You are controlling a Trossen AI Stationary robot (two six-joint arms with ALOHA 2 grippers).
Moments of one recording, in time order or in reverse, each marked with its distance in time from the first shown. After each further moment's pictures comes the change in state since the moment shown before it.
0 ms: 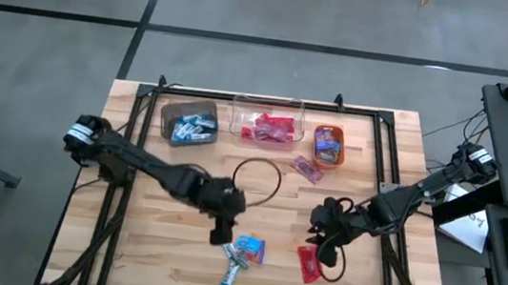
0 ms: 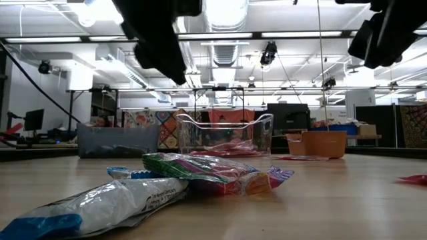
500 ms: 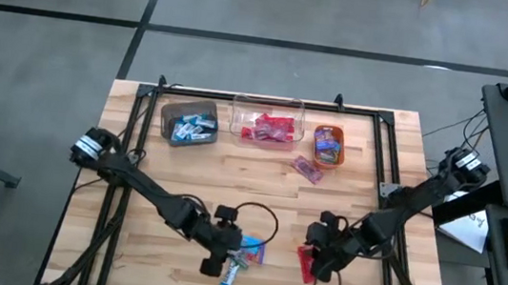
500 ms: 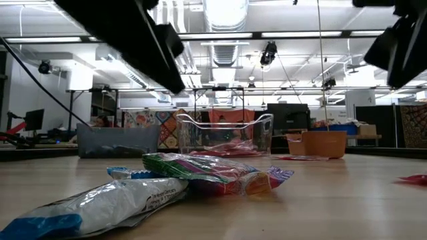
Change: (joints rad) left arm -0.203 0.117 -0.031 0.222 -0.057 0.119; right arm 0.133 0.151 0.001 0.089 0.124 0.099
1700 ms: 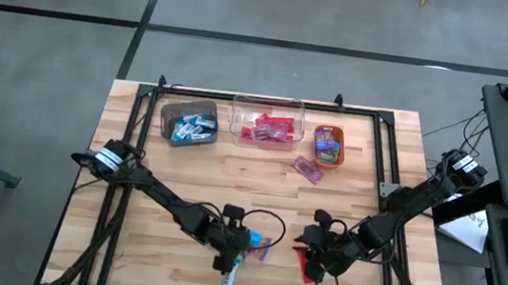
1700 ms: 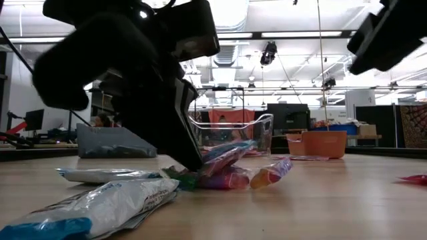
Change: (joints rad) left arm 0.042 0.189 -0.007 0.113 -0.112 0.052; right arm 0.016 0.044 -0.001 0.149 0.185 -0.116
